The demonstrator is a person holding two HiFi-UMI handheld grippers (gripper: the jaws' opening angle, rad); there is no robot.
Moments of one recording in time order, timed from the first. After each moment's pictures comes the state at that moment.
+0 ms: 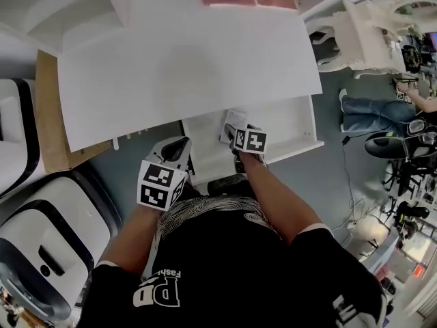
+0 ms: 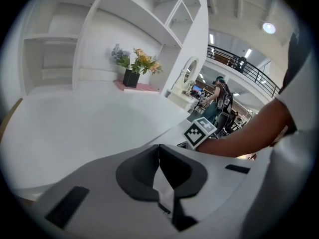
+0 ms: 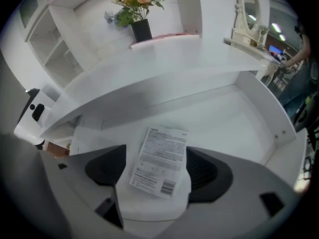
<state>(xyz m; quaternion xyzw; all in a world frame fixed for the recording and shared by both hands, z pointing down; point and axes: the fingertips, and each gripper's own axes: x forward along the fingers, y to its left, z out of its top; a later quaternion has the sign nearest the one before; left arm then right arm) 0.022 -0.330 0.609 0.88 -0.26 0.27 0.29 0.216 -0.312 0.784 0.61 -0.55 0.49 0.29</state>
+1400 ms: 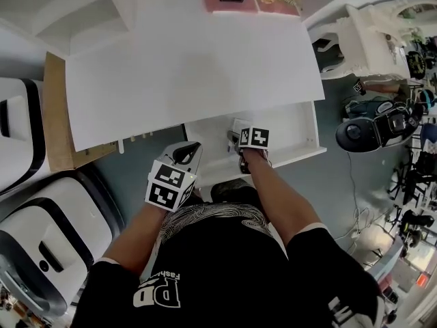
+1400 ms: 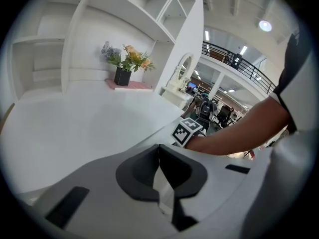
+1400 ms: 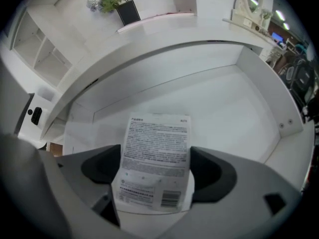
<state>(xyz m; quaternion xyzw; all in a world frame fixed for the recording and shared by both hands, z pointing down) 0.048 -0.317 0.602 0.88 -0.24 0.28 0.29 0.228 -0.298 0.815 0.57 -0.52 0.55 0.31</state>
